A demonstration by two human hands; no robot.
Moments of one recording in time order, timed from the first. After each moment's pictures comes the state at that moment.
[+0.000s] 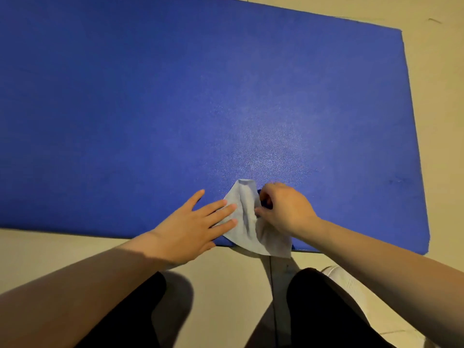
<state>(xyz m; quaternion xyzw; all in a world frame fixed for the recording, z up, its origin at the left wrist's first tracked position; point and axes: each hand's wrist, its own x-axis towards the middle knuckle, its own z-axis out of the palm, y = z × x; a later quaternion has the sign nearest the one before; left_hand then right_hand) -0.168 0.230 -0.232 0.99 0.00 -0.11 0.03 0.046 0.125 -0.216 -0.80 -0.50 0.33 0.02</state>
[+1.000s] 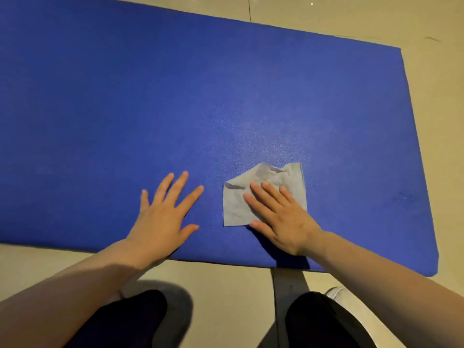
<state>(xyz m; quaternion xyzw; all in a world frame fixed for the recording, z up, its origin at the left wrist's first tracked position) -0.185 0.264 -0.238 0.93 0.34 -0.09 0.13 0.065 0.117 -0.248 -0.69 -0.68 0.25 -0.04</state>
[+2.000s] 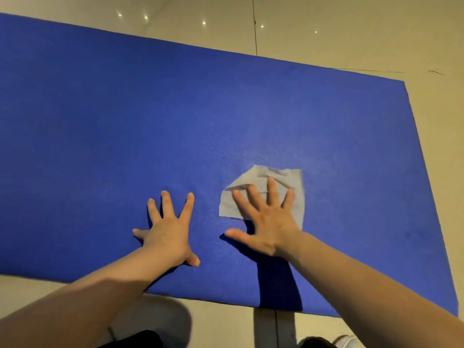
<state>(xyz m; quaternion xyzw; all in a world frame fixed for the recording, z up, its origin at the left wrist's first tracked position) -0.129 0.289 -0.210 0.75 0.51 -0.35 0.25 0.055 0.195 -0.233 -0.74 -0.61 0.27 -0.12</state>
